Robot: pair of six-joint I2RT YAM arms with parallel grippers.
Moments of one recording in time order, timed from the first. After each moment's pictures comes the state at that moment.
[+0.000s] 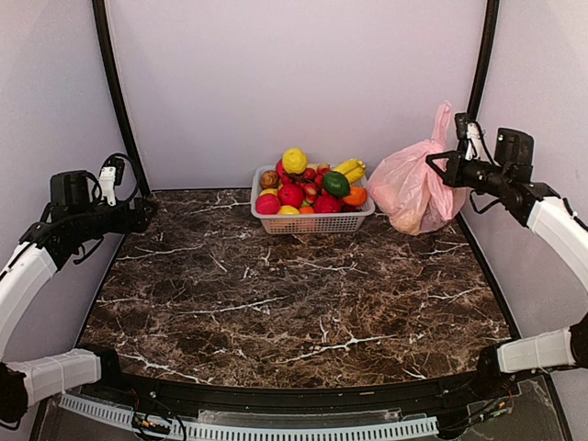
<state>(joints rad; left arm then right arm) -0.05 0.88 0.86 -0.41 0.19 -0.04 0.10 1.18 1.10 -0.16 -0.50 0.16</state>
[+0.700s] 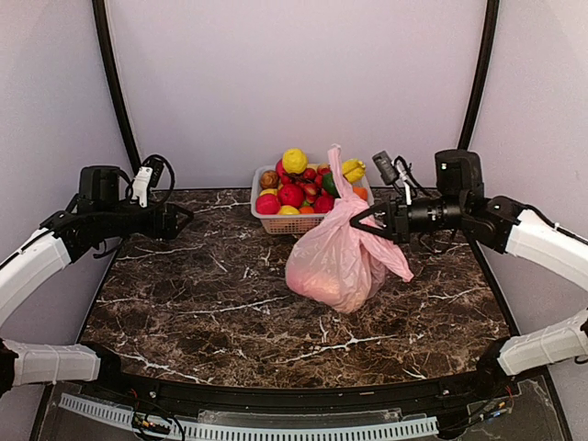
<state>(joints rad) -0.29 1.01 0.91 -0.40 0.26 -0.05 0.62 1.15 1.02 -0.23 -0.69 0.19</state>
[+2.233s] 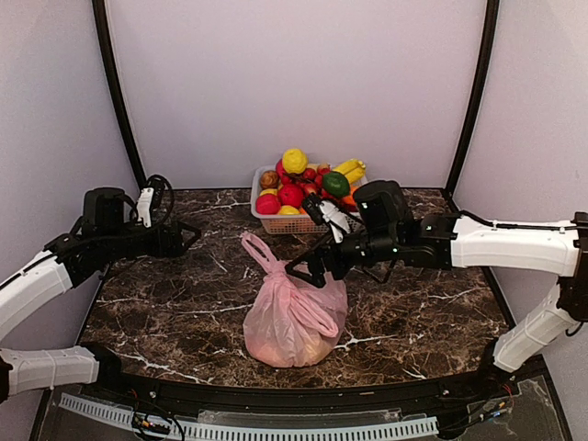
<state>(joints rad) -0.35 0.93 0.77 -0.32 0.26 -0.24 0.99 1.45 1.08 -0.17 -0.22 0.19</state>
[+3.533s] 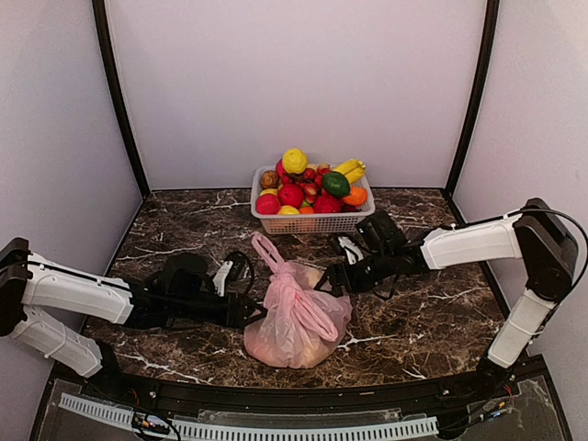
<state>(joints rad) -0.91 1.31 0.47 0.25 0.25 -0.71 0.76 1.68 0.94 -0.14 -0.41 0.42</state>
